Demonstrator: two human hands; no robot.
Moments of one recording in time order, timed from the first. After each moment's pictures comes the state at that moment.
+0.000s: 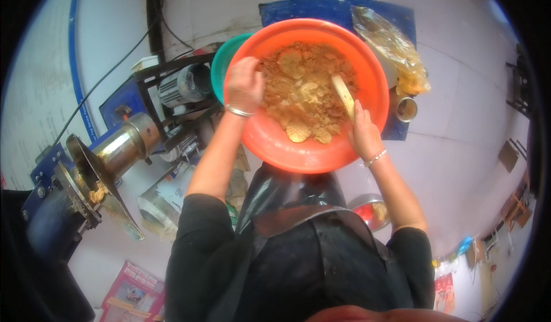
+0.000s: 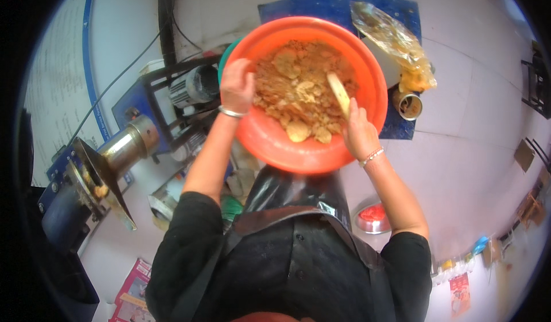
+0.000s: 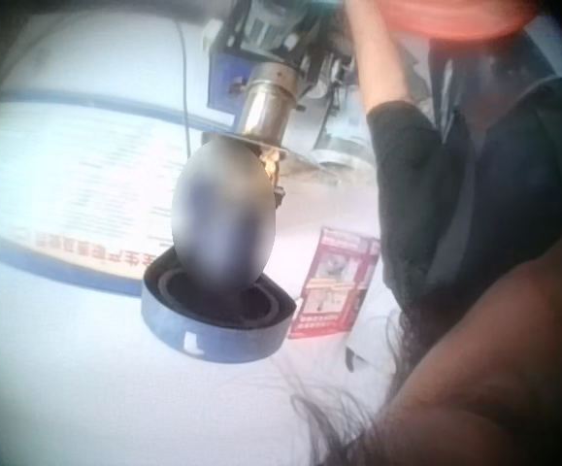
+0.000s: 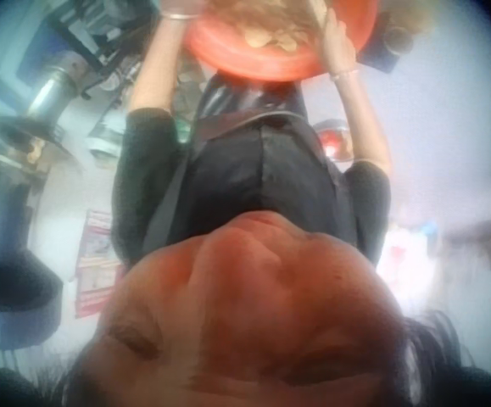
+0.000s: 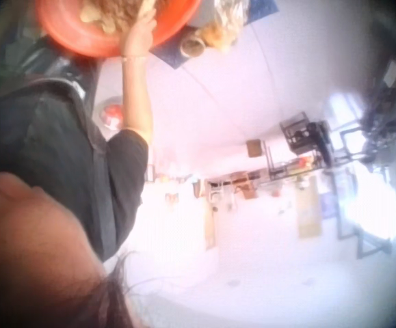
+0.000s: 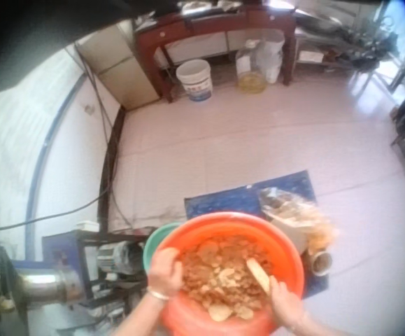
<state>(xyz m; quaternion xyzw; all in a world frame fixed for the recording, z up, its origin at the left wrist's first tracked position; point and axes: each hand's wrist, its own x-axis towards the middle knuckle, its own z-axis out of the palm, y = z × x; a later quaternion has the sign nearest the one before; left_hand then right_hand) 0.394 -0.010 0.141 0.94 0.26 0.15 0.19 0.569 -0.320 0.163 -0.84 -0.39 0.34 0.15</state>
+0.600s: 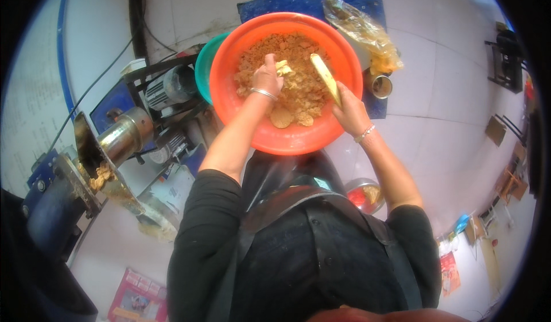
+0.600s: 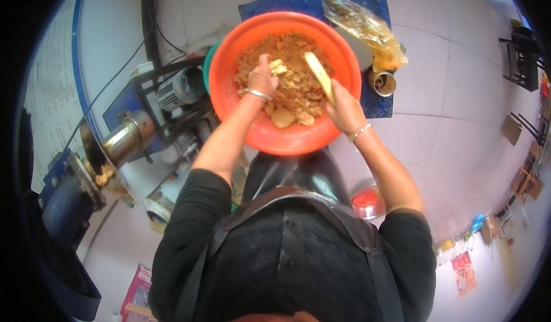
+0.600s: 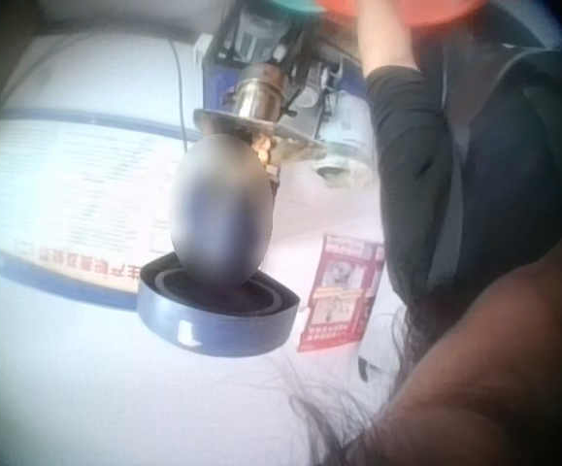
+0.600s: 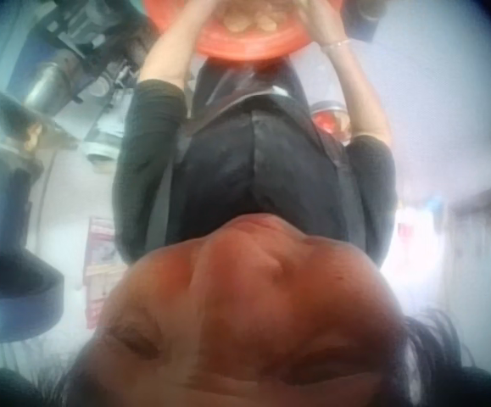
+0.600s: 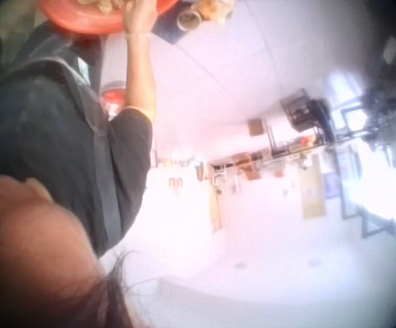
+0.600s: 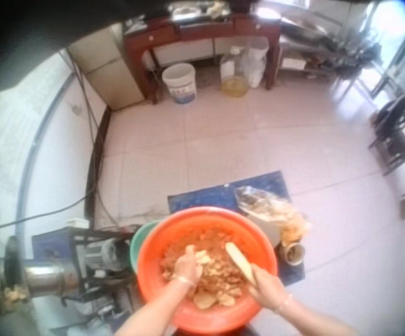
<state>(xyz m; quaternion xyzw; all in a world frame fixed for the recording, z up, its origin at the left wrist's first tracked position) 0.449 -0.086 0.119 0.87 0.36 -0.03 0.35 0.587 -0.315 0.201 -0.83 -0.35 0.33 0.28</state>
